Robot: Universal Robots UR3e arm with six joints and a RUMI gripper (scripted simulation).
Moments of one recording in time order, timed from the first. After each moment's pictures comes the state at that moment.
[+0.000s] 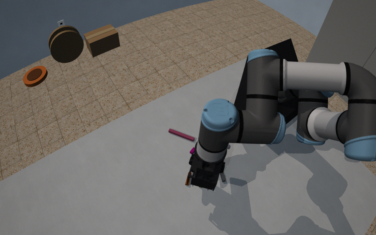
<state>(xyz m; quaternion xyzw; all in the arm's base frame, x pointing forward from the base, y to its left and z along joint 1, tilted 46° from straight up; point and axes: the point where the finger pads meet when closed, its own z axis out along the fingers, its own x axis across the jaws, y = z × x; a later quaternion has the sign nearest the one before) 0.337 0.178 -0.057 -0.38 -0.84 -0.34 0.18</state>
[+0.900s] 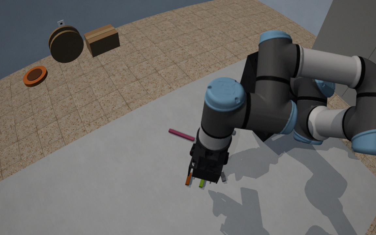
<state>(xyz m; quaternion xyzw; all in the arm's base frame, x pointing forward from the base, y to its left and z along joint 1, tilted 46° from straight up) 0.340 0.141 -0.020 -0.38 -0.84 -0.34 0.17</state>
